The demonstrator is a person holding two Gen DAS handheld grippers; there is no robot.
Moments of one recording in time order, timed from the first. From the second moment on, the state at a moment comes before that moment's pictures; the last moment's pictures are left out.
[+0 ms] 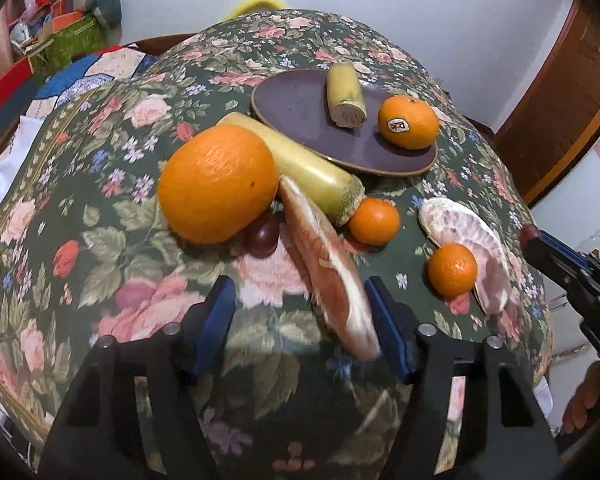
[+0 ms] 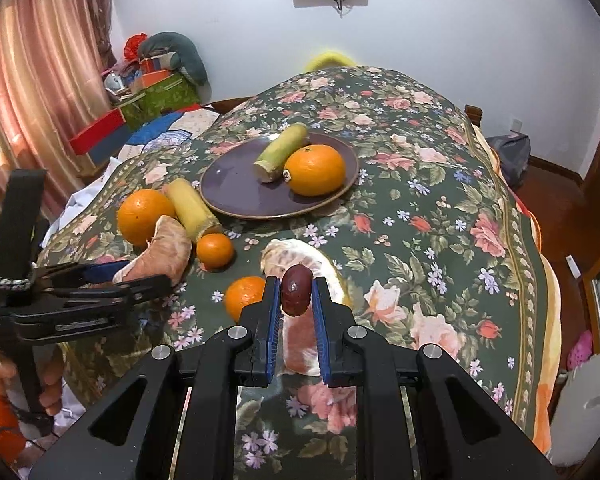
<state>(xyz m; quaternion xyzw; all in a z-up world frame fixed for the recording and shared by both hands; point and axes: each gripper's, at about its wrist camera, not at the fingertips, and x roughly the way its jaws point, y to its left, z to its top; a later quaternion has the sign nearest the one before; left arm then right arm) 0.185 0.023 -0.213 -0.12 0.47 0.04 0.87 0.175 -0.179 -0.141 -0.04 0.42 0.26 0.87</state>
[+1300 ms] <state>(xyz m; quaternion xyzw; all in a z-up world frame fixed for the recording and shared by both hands) 0.232 0.042 -0.154 -0.12 0.39 -0.01 0.91 0.224 -0.138 -0.119 -0.04 0.38 0.28 0.88</state>
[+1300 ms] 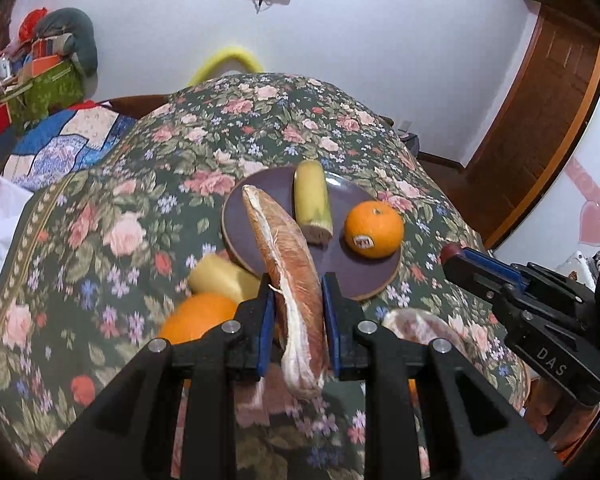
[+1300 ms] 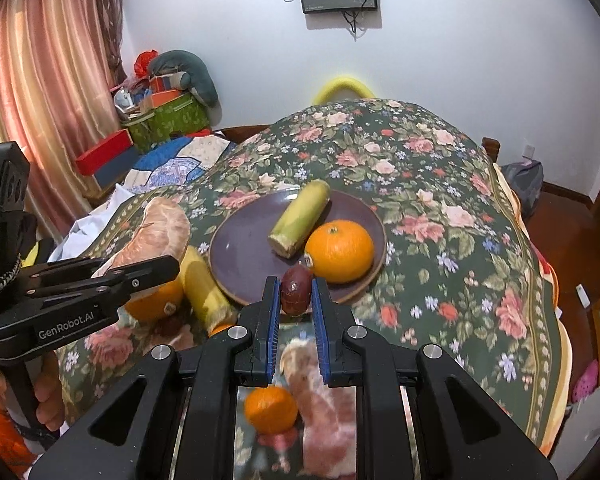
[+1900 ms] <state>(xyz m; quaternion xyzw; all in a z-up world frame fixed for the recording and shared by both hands) 0.301 0.053 -0.177 -0.09 0.41 -0.03 0.91 0.270 -0.103 -0.137 -0.07 0.39 0.29 0.87</state>
